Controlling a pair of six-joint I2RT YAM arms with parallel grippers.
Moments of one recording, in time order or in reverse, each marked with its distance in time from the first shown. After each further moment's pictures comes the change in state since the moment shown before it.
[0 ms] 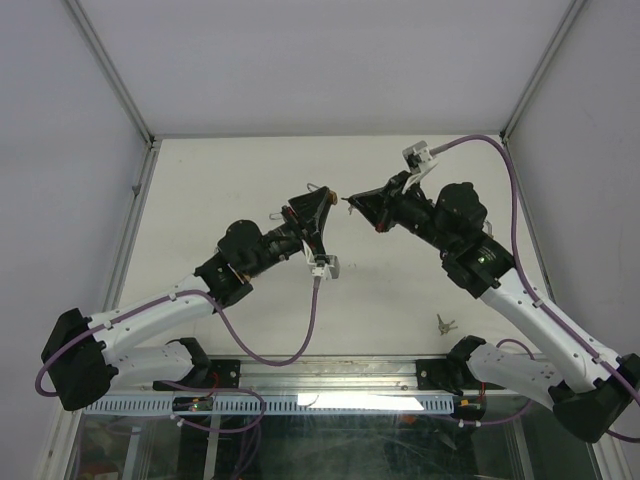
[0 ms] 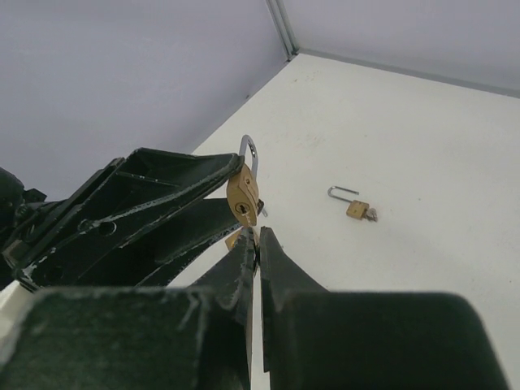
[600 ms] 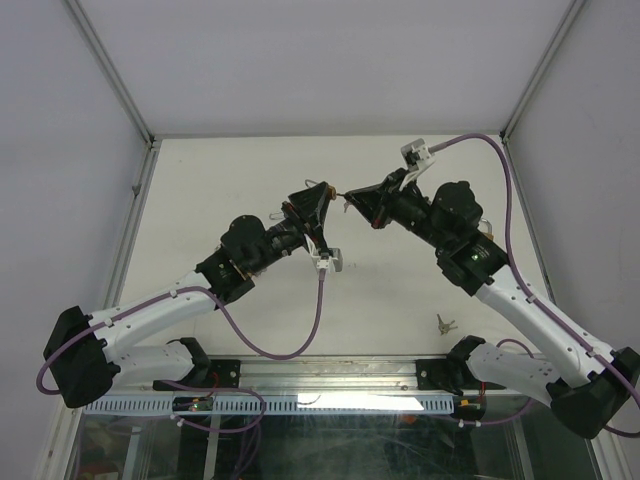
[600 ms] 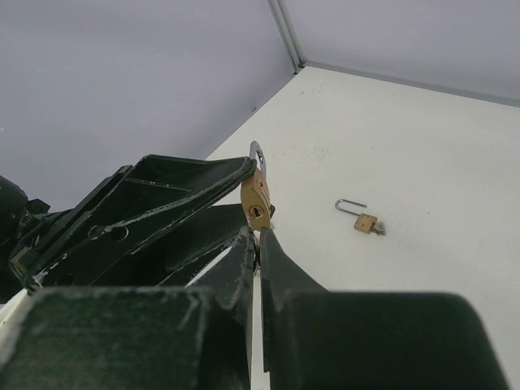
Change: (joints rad) left arm 0.000 0.021 0.050 -0.053 -0.051 -0.004; right arm 0.000 0.029 -0.011 0.096 -0.004 0.037
